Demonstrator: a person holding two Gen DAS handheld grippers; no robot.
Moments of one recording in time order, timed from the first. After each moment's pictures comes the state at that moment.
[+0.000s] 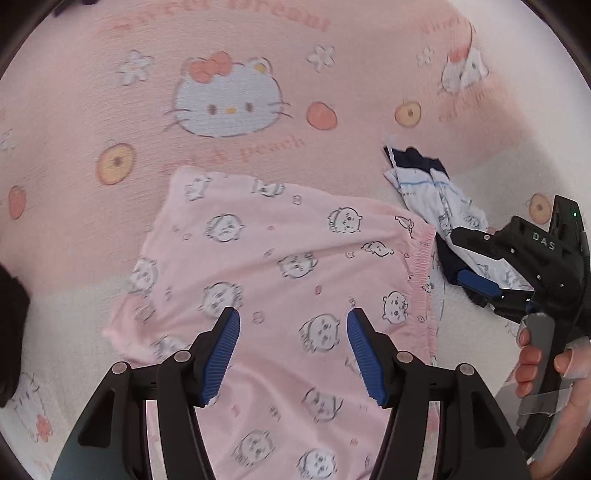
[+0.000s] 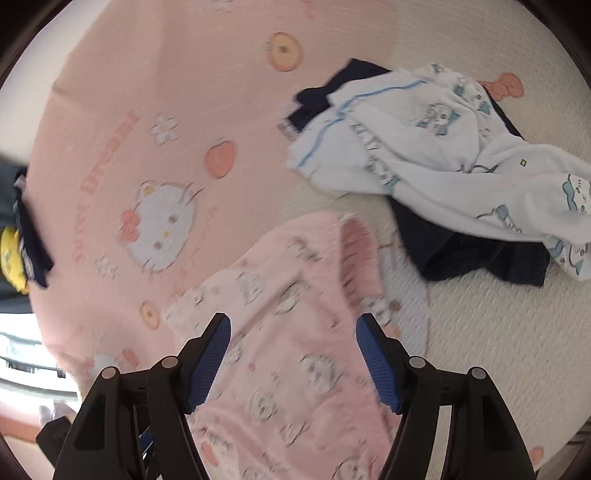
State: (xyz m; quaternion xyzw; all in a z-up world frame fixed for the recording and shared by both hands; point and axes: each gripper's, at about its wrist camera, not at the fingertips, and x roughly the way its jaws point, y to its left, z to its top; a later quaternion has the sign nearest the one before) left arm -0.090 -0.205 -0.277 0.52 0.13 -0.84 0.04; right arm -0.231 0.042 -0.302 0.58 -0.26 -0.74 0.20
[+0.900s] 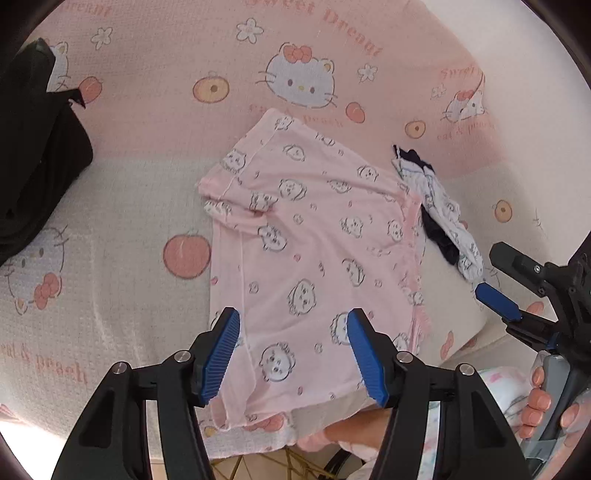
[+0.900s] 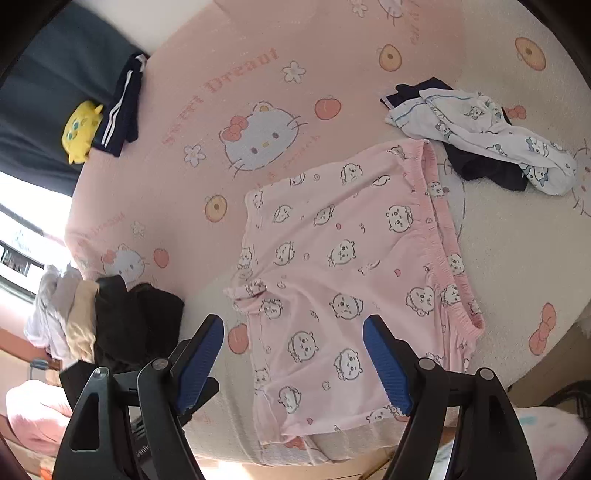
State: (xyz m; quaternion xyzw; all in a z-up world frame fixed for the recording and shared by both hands) left arm 0.091 -0.262 -0.268 0.52 0.24 -0.82 0.04; right arm -0.031 0.009 -0.224 0.56 -0.13 -0.76 0.30
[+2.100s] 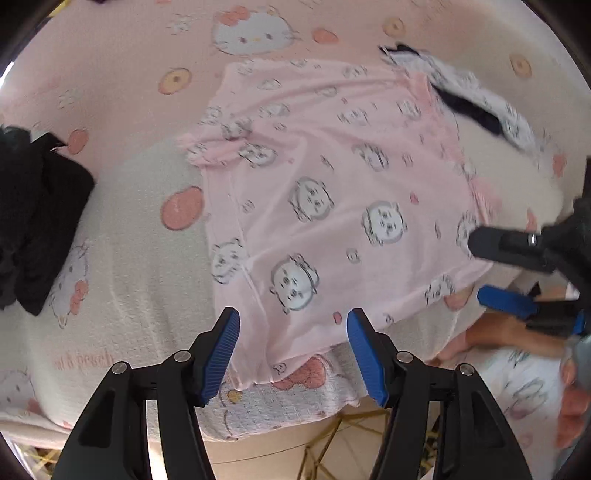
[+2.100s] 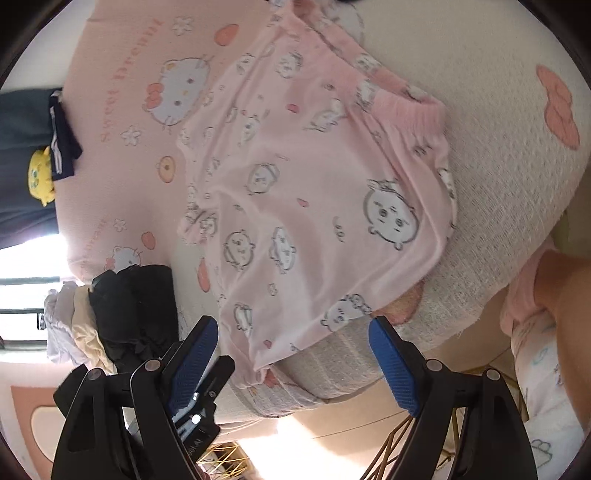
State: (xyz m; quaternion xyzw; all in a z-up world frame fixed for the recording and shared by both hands) left arm 0.114 -0.168 -0.330 0.59 0.00 -0.80 0.07; right arm 0.008 0.073 -0.367 0.67 -0.29 -0.63 0.25
